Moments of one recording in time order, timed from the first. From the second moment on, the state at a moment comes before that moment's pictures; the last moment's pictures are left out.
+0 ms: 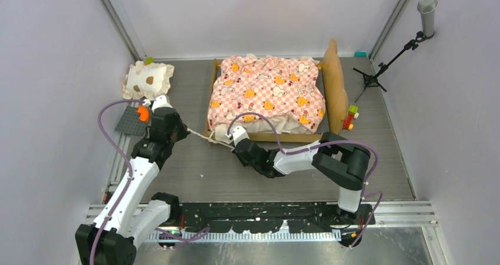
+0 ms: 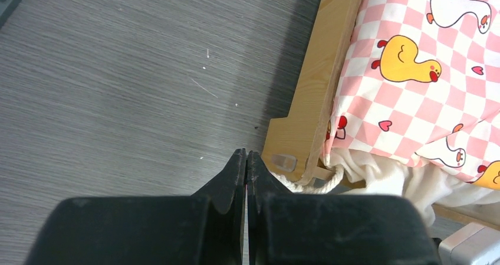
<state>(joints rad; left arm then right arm) -0.22 0.87 0.72 -0.46 -0.24 -0.53 1.11 1.84 0.86 0.34 0.37 0.18</state>
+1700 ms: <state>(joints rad) -0.12 0.47 0.44 -0.63 0.15 -0.76 1.10 1.47 0.89 -0.31 0.39 0.31</state>
